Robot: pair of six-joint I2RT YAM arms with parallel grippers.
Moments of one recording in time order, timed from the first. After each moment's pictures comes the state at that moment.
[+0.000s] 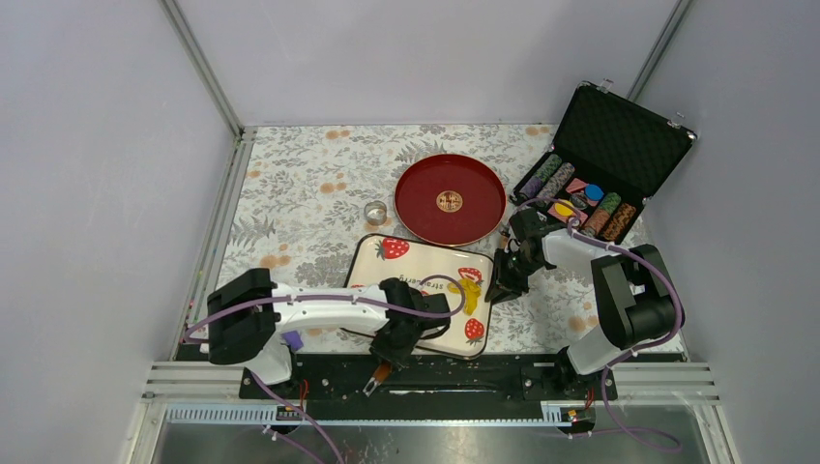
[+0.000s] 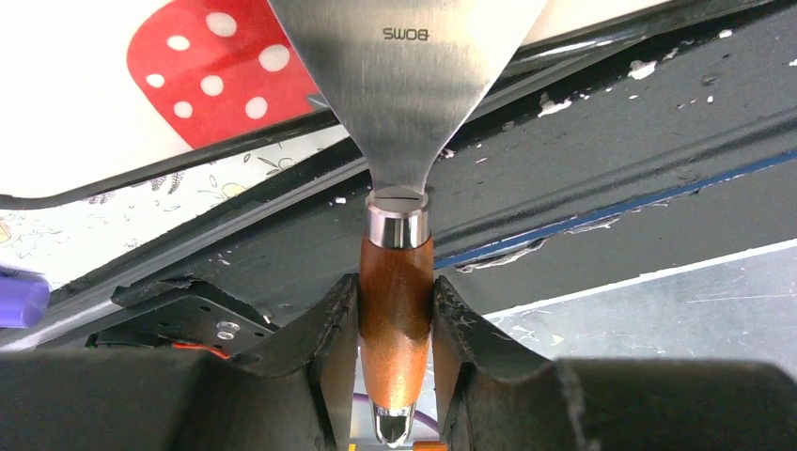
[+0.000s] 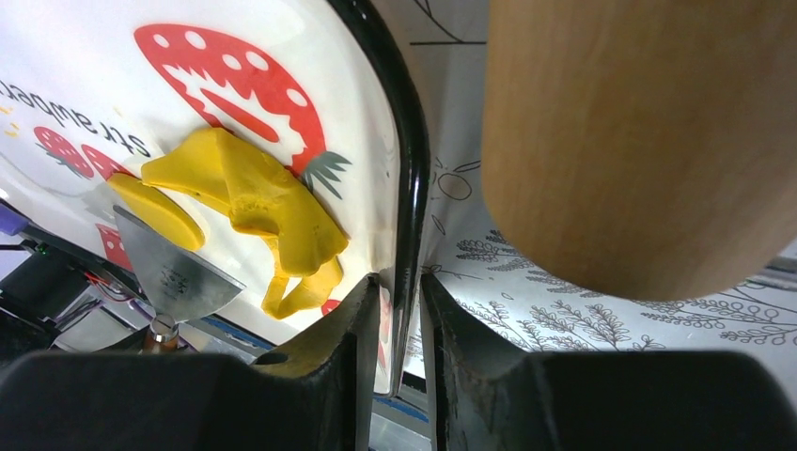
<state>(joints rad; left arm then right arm) -1.31 1.58 1.02 -1.03 0.03 -0.77 0.30 1.58 0.76 -0.61 -0.42 0.47</state>
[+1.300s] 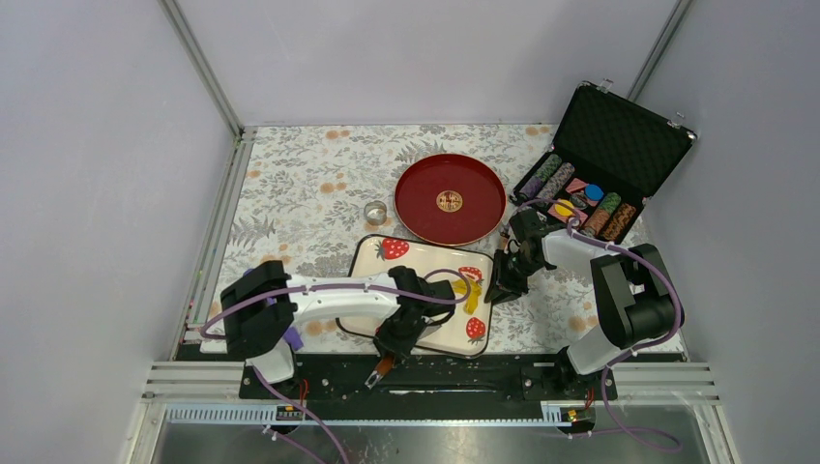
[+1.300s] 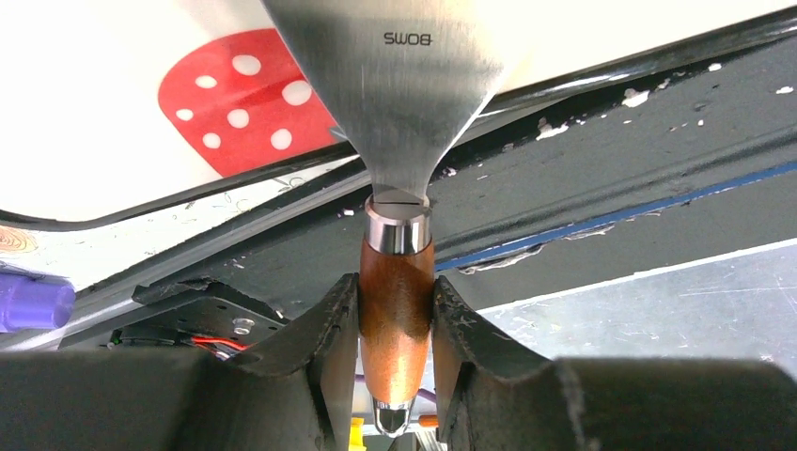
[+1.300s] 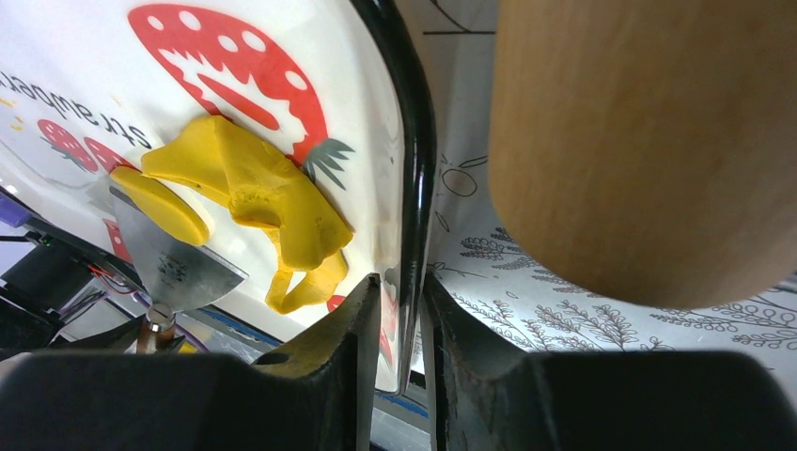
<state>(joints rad) -1.24 1.67 1.10 -1.08 0.08 -0.67 0.29 1.58 0.75 -0.61 -0.44 0.47</state>
